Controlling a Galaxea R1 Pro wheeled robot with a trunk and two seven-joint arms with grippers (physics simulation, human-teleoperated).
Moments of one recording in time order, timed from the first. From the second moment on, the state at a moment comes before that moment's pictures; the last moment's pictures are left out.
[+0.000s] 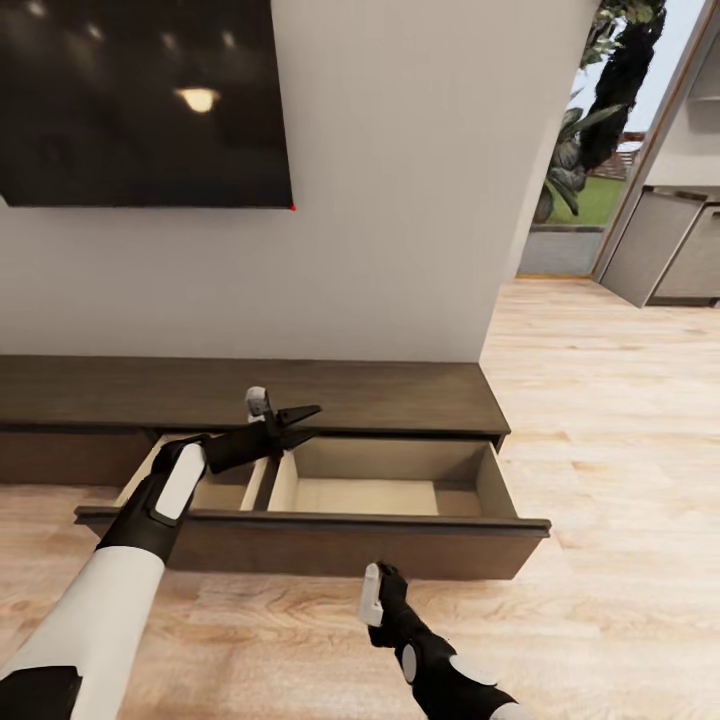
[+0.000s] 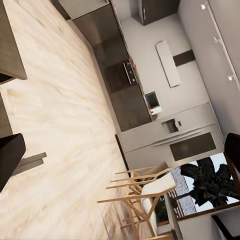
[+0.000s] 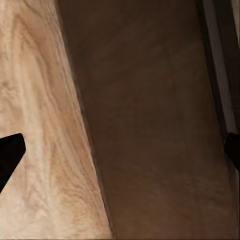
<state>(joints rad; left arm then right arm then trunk) -0.82 0.07 0.04 -0.94 0.70 0.99 -0.86 -0.51 0.17 0.47 -0.46 0.97 0.02 -0.04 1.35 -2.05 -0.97</state>
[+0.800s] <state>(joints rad) -0.82 0.12 -0.01 -0.88 0.70 0.99 -0.86 -0.51 0.10 0.30 -1.05 0.50 0.23 0.84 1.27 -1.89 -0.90</state>
